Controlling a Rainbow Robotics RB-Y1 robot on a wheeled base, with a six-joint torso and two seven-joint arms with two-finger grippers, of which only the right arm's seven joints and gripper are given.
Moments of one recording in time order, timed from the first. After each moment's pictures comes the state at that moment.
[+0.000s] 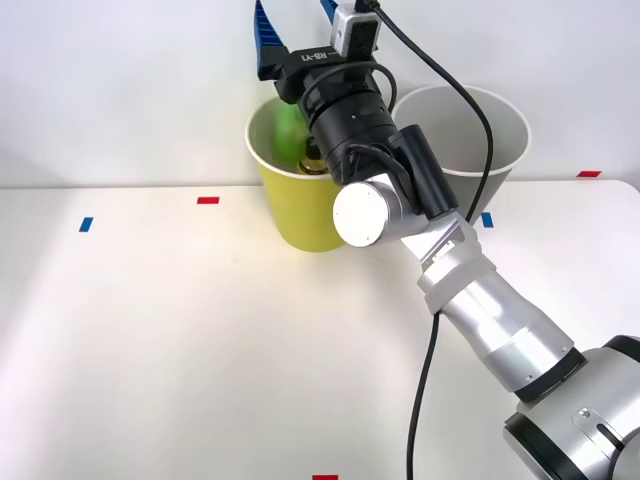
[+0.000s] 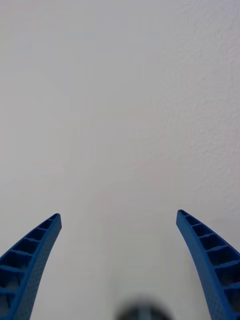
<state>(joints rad) -0.78 -0.12 0.44 -1.25 -0.96 -0.35 2.05</state>
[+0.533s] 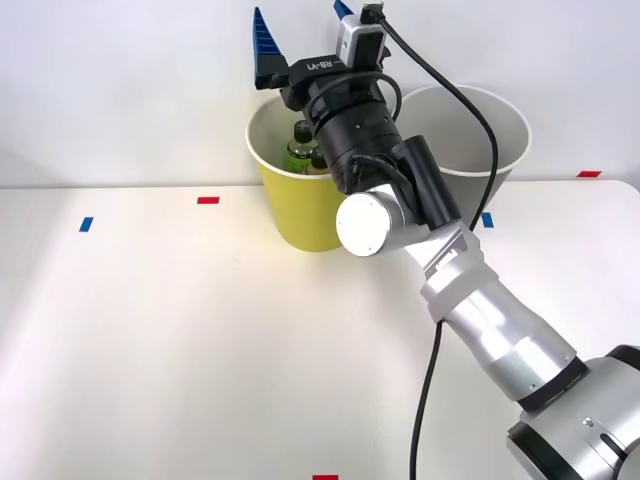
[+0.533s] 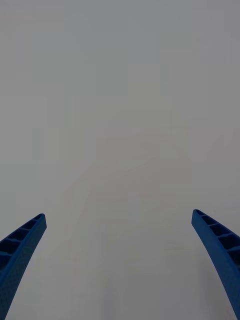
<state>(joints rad) -0.74 -0.13 0.45 -1.28 -0.93 -0.38 2.04</state>
